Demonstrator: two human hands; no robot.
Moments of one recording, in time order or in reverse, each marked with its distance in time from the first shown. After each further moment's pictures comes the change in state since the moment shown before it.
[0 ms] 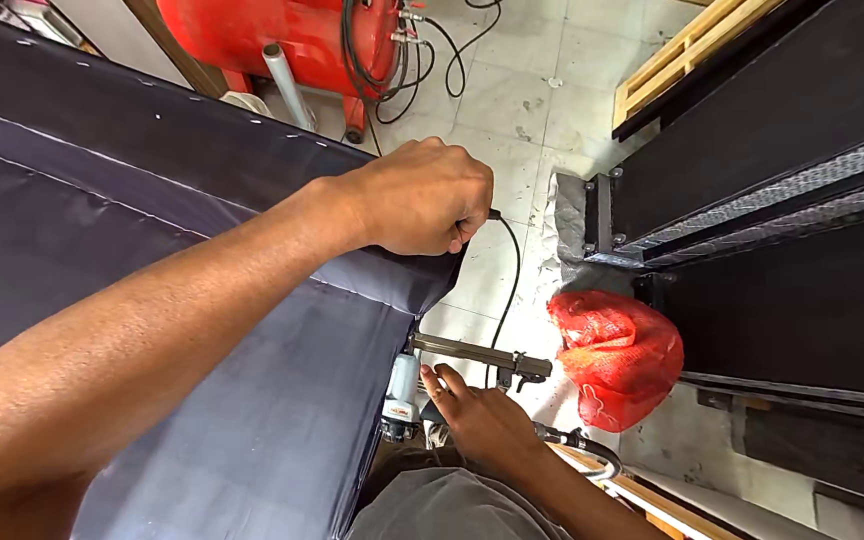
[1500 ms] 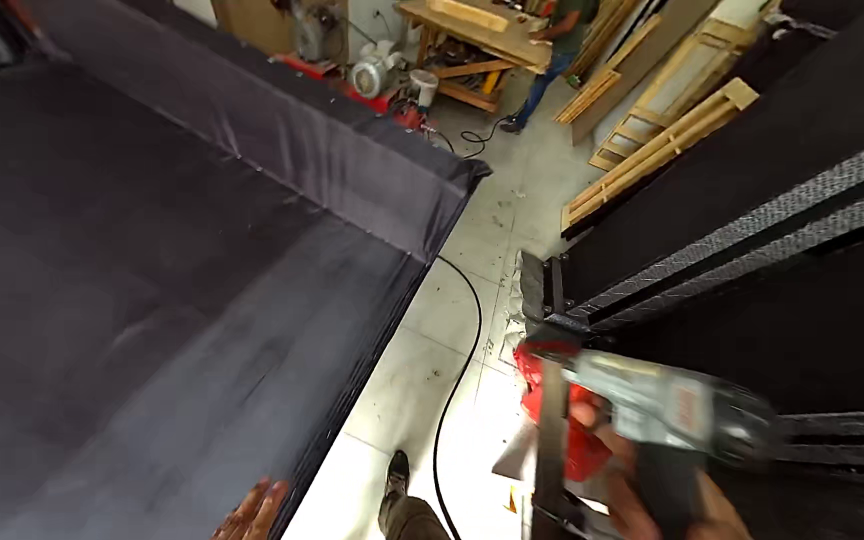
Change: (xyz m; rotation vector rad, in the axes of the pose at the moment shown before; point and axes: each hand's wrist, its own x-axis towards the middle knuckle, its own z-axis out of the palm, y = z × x) left_hand -0.418 0.494 0.304 -0.363 0.503 -0.930; right_hand -0.328 -0.091 -0.031 1.684 0.352 -0.216
